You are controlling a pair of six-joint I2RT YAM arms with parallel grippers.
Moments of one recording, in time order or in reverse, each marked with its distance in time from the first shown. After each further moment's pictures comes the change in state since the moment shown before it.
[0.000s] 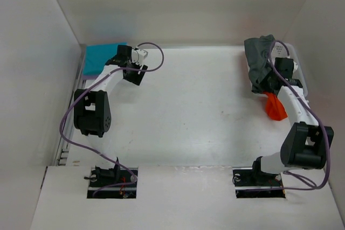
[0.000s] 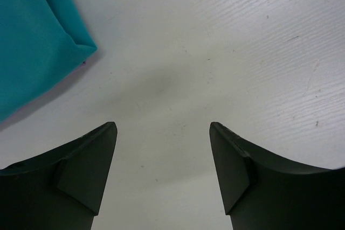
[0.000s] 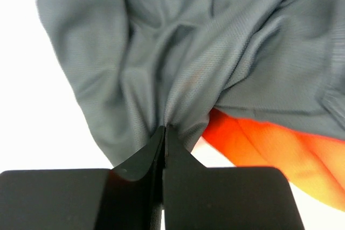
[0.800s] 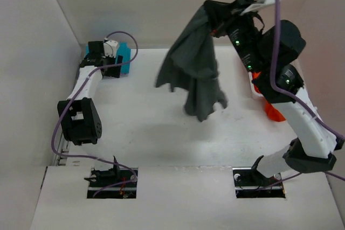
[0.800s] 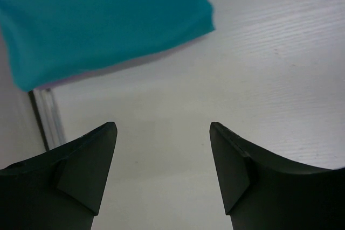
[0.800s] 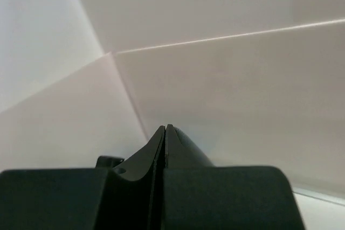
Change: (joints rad) left arm 0.180 -0.115 -0.011 0.021 0.000 -0.055; right arm 0.976 -0.045 0.971 0.229 0.235 -0.370
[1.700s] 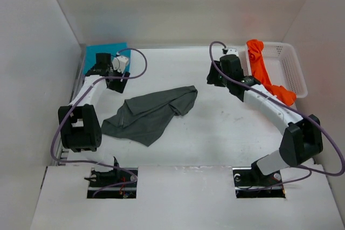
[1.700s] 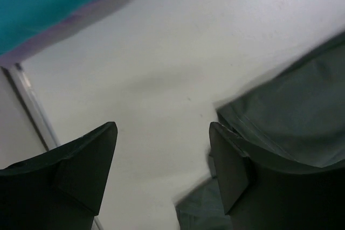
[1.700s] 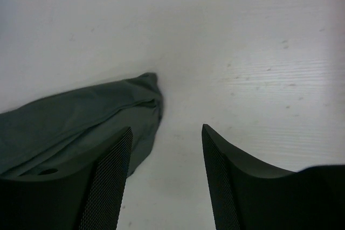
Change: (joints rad) left arm 0.005 -0.125 -0.185 -0.019 0.006 0.119; right arm -0.384 0.069 -0.875 -0.082 -0.137 0.289
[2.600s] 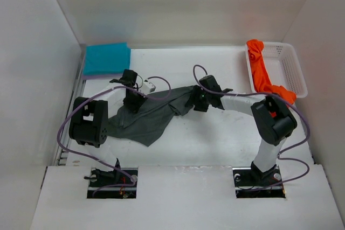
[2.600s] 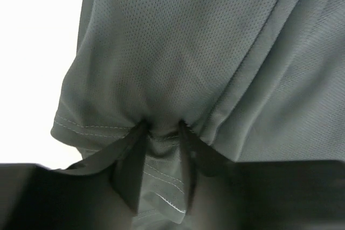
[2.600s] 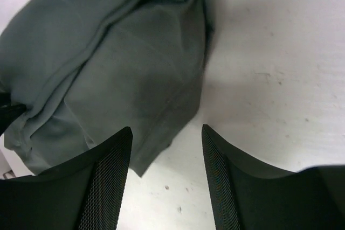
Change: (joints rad) left arm -0.247 0.088 -0.197 -0.103 0.075 0.156; right arm 0.122 0.312 -0.167 0.184 -0.330 0.413
